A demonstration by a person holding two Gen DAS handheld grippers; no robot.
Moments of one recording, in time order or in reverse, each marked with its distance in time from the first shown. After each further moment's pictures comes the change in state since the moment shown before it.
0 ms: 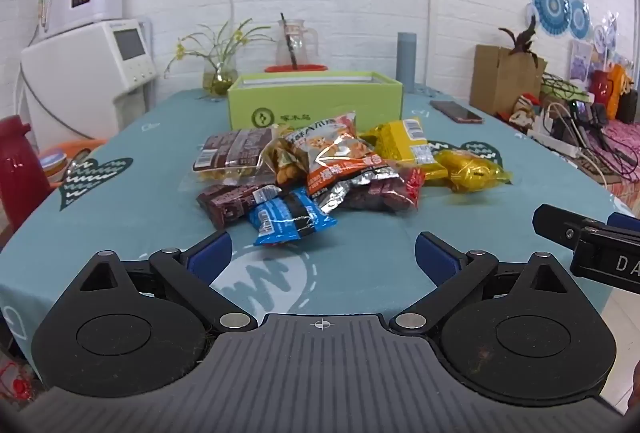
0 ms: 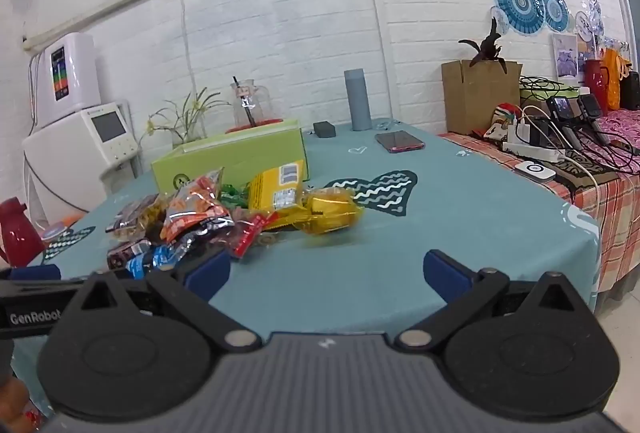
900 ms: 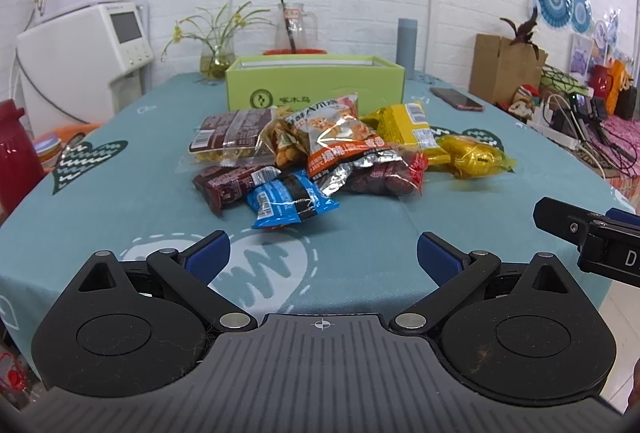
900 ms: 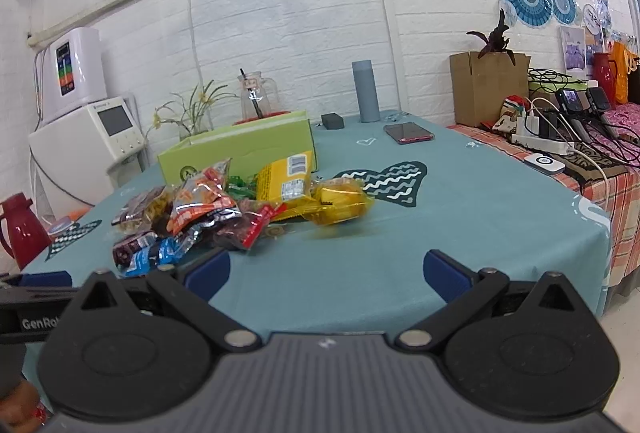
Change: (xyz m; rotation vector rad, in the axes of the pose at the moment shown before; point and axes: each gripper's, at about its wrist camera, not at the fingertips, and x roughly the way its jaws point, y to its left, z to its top) left arm 0.012 0.002 -0.009 0.000 0.051 0.000; right arm 0.007 0.001 -0.004 0.012 0.017 0.029
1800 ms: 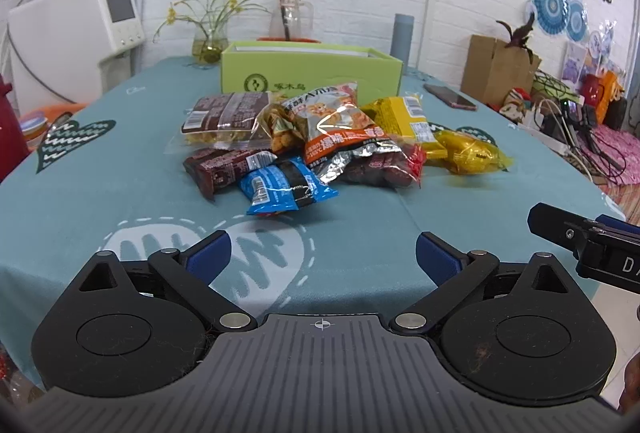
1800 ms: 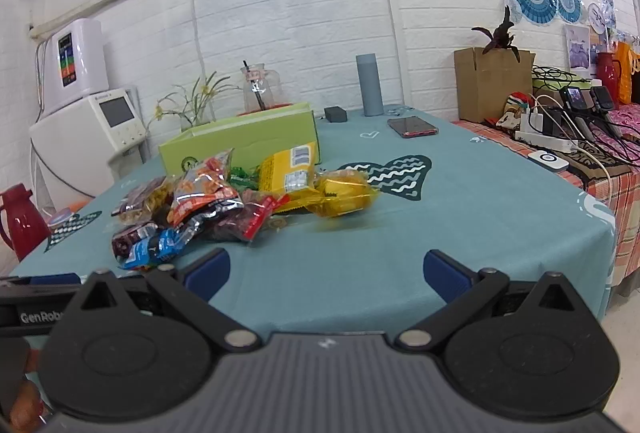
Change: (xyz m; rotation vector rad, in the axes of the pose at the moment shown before) left arm 0.010 0.015 -0.006 -0.047 0.023 -0.056; right arm 0.005 0.004 -0.003 -0.019 0.022 0.006
